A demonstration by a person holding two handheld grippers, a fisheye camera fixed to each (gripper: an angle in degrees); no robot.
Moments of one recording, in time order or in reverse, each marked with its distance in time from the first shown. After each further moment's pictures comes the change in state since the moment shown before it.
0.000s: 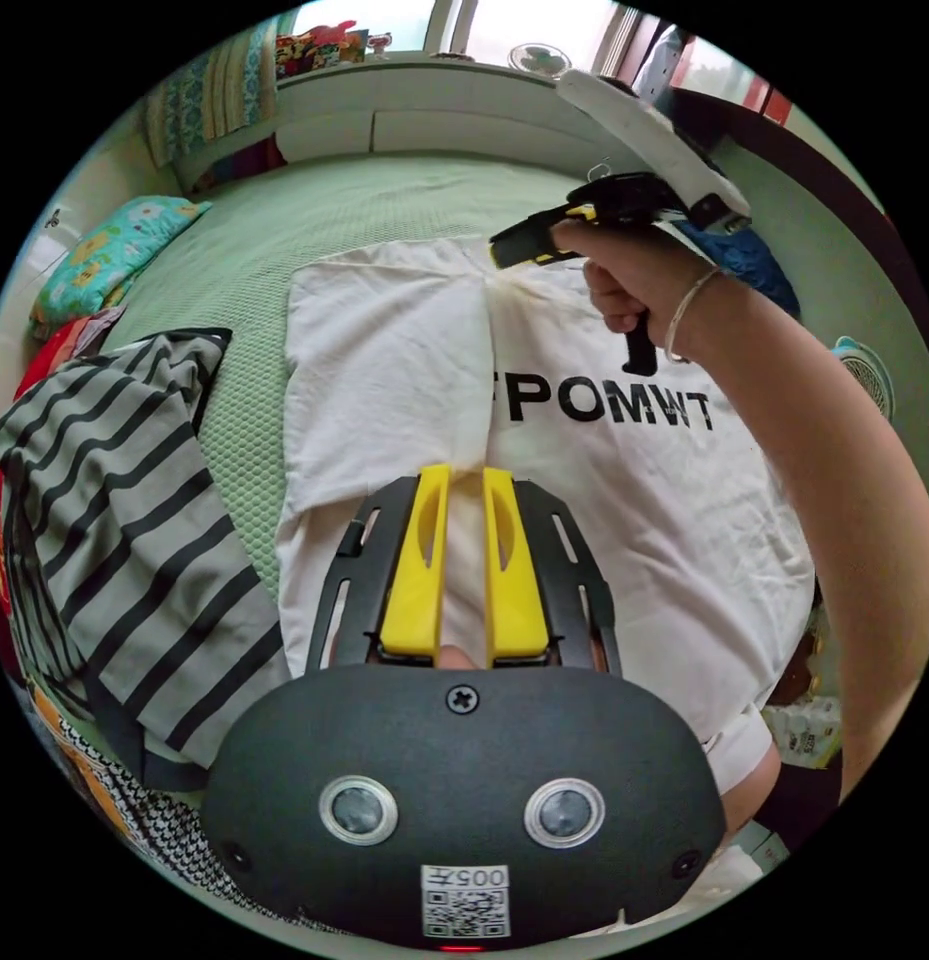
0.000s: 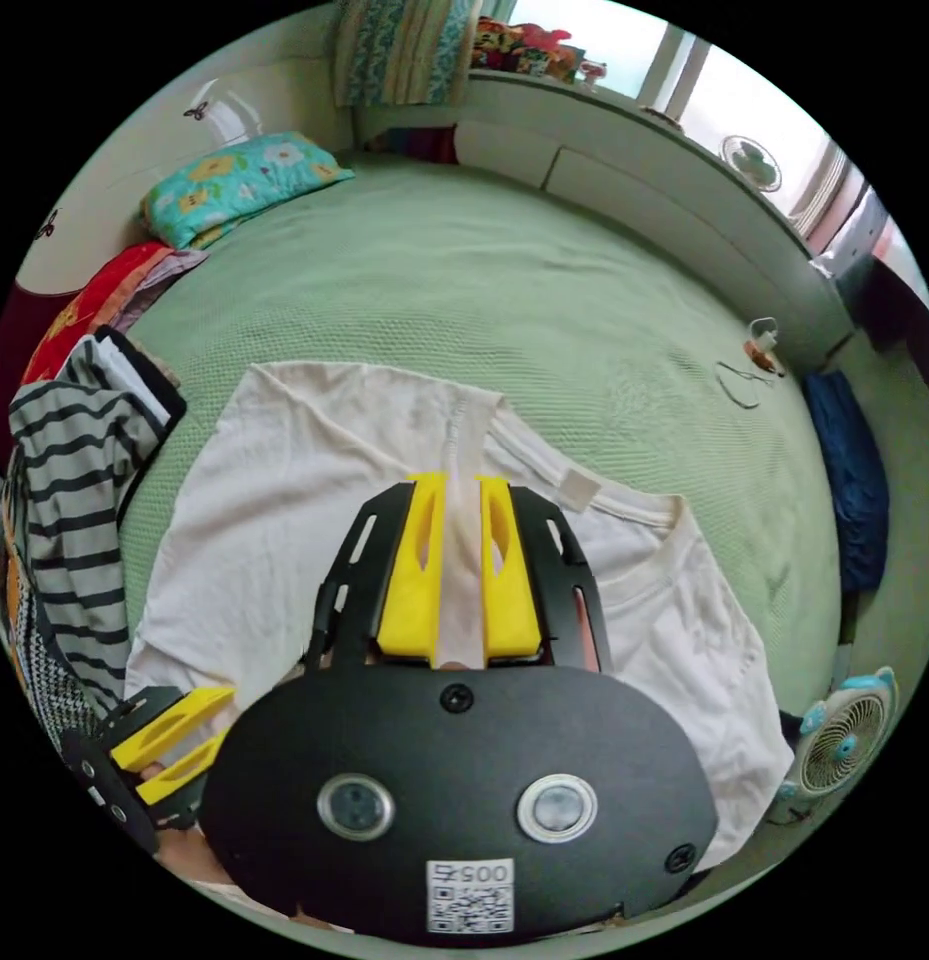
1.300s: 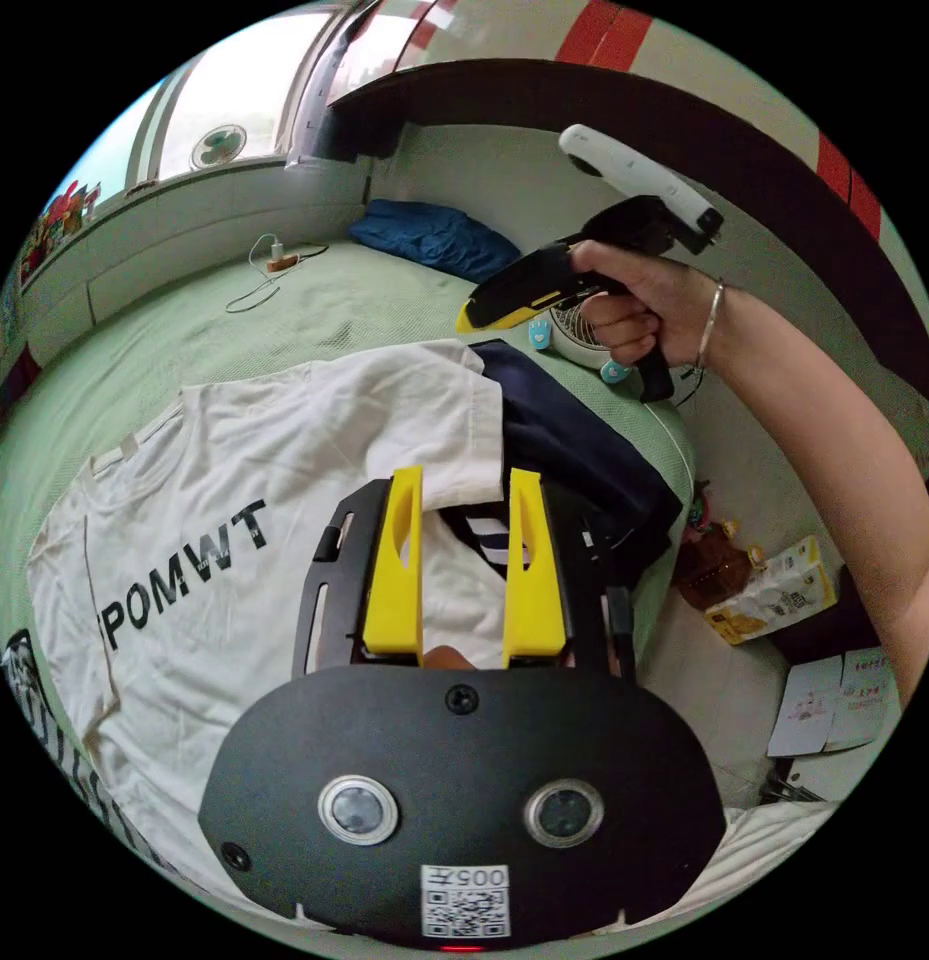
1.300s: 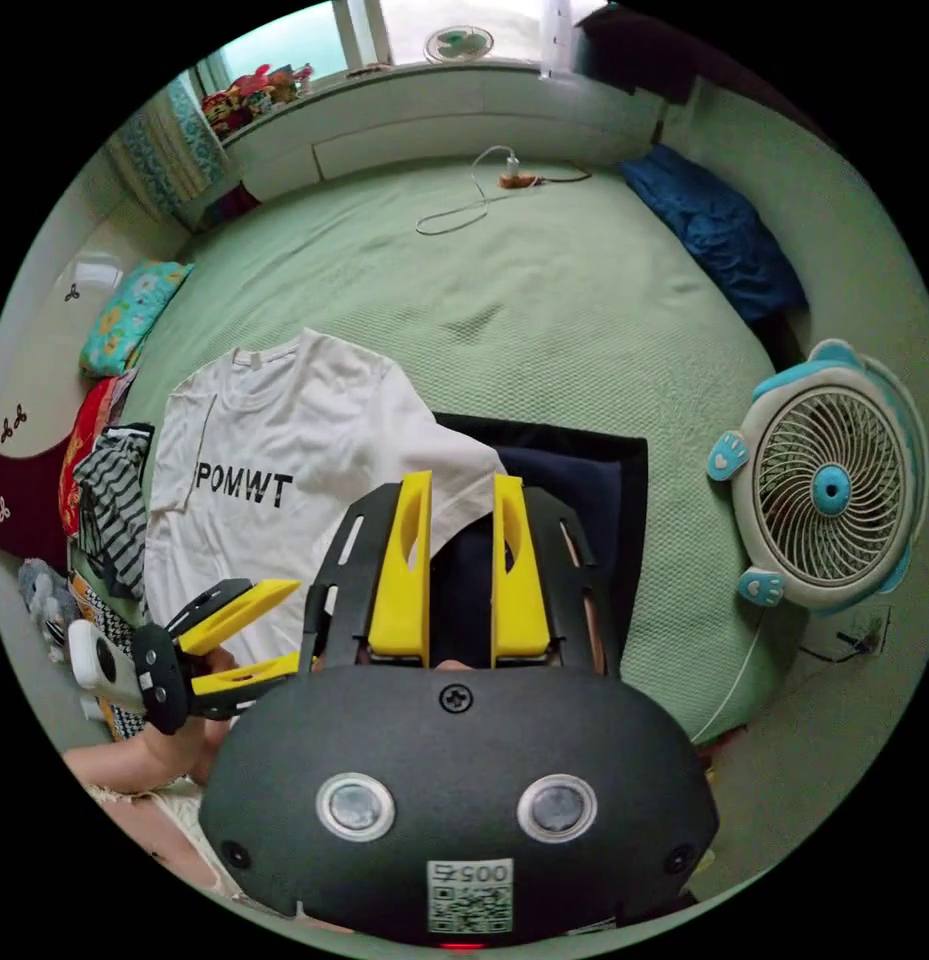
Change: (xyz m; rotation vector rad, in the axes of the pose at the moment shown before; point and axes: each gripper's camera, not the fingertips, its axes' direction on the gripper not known) left arm 0.304 0.004 -0.007 0.174 0.353 0.536; right arm 0.384 0.272 -0.181 -0.180 -0.026 0.436
